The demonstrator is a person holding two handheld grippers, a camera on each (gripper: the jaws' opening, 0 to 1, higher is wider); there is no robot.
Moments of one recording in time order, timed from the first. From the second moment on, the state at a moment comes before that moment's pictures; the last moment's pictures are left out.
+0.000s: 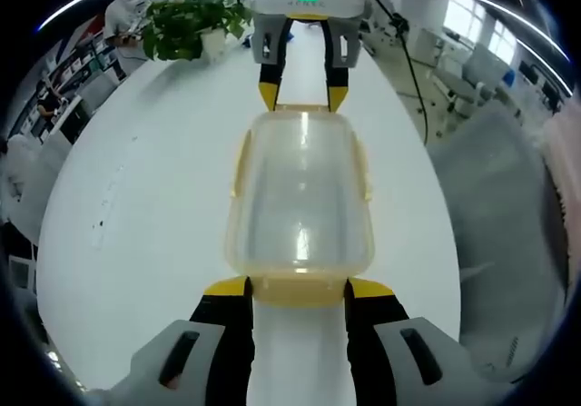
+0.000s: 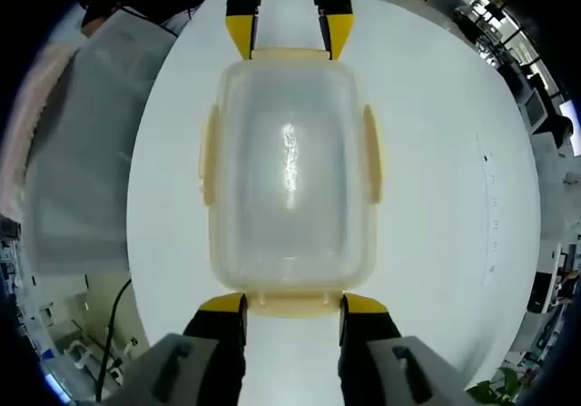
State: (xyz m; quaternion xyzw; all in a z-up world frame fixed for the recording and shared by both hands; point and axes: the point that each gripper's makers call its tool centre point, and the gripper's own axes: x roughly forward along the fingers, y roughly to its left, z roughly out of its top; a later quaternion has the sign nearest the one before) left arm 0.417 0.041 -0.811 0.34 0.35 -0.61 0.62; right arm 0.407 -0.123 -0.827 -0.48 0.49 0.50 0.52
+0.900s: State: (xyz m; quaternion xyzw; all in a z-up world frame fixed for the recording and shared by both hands) left arm 0.421 0.055 -0.815 0.33 0.37 -0.58 0.65; right arm 0.406 -0.134 -0.821 -0.43 0.51 0.47 0.58
